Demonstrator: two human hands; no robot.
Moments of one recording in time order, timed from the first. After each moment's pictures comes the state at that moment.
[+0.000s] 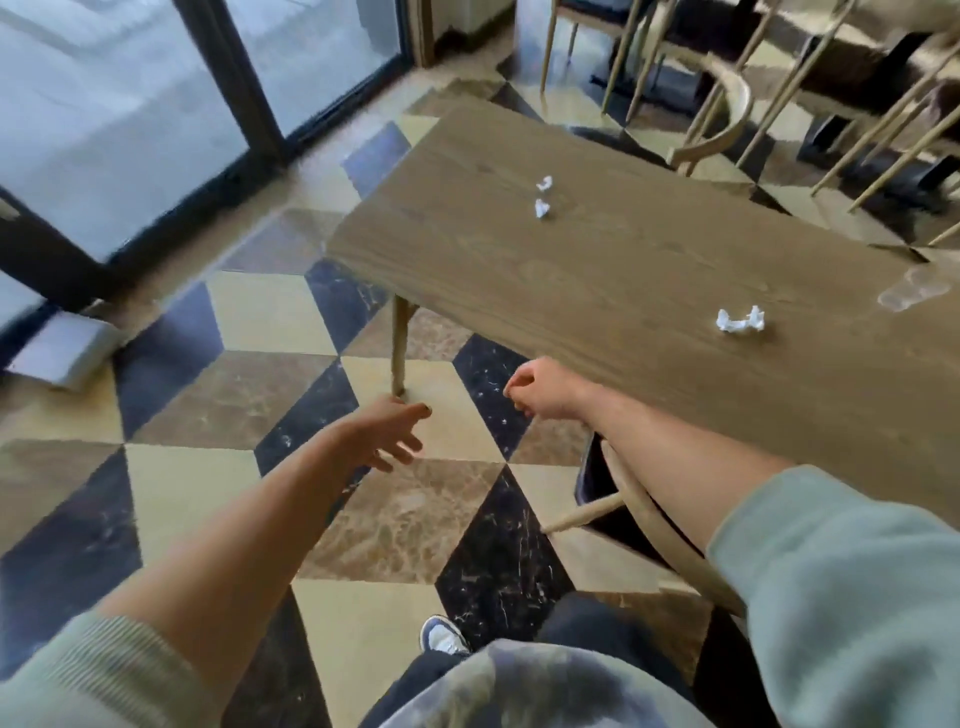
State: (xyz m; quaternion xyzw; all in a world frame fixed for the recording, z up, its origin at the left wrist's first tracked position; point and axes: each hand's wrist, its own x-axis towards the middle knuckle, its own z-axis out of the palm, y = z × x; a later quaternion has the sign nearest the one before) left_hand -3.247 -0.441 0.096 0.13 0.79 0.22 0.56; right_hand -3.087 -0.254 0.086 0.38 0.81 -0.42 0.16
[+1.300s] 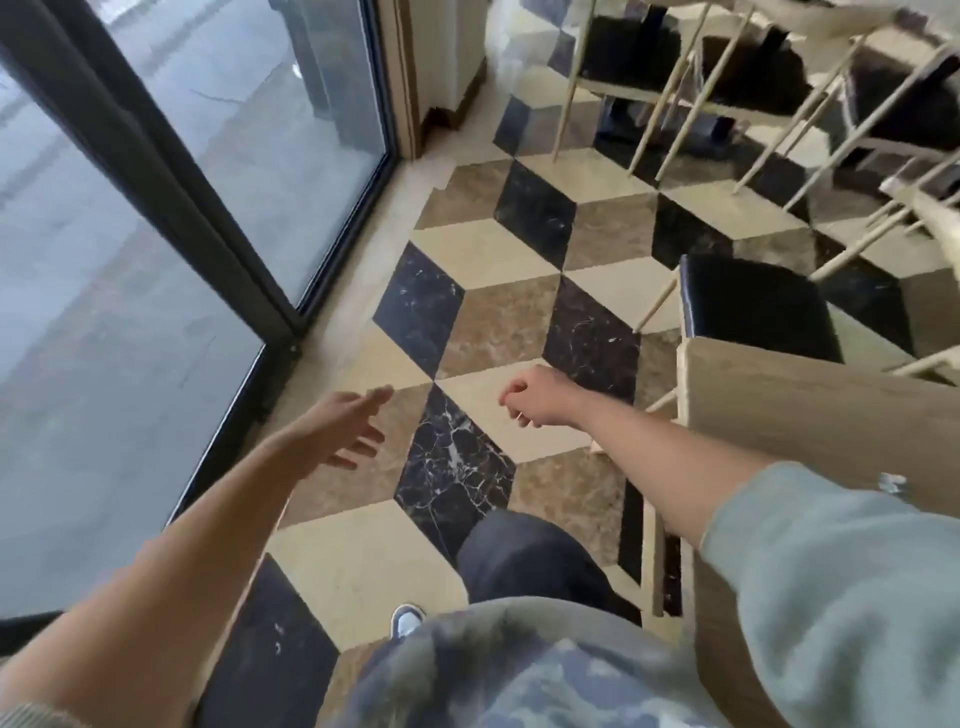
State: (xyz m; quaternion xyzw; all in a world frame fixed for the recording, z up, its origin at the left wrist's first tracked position) left_hand -4.206 -0.132 0.129 0.23 0.77 0.23 0.55; right_hand -3.968 0.037 0.093 0.49 0.72 -0.47 0.11
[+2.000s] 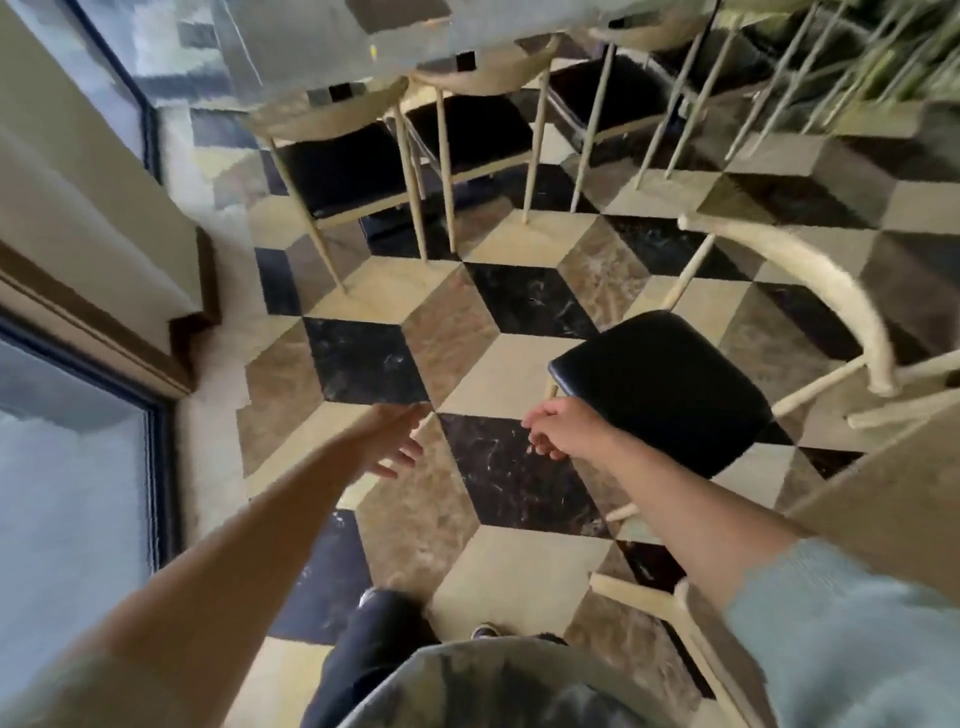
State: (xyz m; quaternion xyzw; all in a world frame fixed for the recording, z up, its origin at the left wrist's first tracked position) left_hand -4.143 0.568 0.137 0.50 0.65 0.00 0.57; right_hand -3.883 0.521 0.076 0.73 0.41 -0.52 -0.18
